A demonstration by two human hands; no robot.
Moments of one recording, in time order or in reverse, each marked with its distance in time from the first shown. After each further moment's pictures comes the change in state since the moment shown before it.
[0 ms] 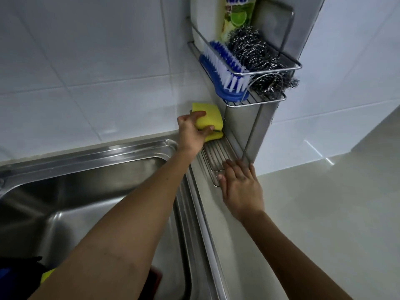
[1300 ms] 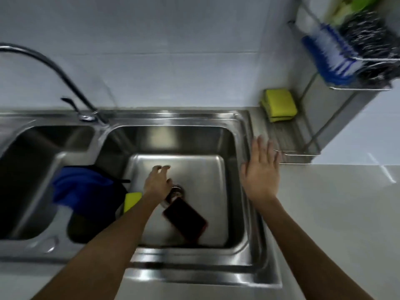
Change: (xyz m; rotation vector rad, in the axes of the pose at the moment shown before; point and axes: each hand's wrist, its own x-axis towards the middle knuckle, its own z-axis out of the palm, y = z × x) left_hand -0.197 -0.215 -0.187 0.693 -0.111 -0.445; right_hand -0.035 -0.107 0.000 0.142 -0.058 -0.043
